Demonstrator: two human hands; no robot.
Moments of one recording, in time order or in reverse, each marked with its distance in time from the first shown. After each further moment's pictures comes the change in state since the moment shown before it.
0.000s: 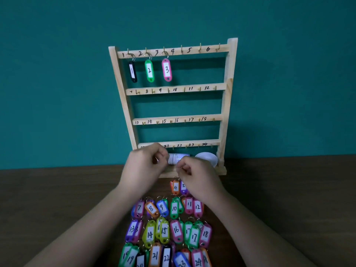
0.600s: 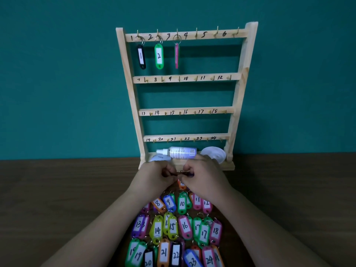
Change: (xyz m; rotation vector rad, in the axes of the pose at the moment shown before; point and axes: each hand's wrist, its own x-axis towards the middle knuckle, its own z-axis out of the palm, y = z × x) left_hand -0.025 -0.040 0.034 -0.010 -0.360 -0.261; right_hand 0.001 0.005 0.015 -0.295 -0.073 0.017
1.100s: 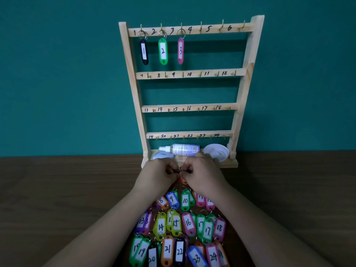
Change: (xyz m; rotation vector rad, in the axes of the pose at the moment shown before) left_hand -0.001 0.002 0.005 0.001 0.029 -0.065; right_hand 0.006 -0.012 0.010 -0.029 -0.056 0.106
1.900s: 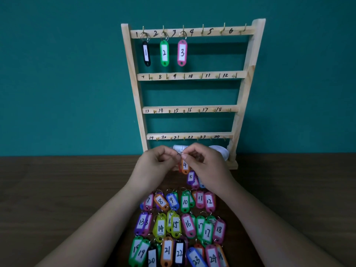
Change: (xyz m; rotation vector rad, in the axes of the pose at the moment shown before) left_hand -0.011 0.019 -0.030 -0.617 -0.003 0.044; right_hand 0.003 0.011 -0.018 0.559 0.109 -0.149
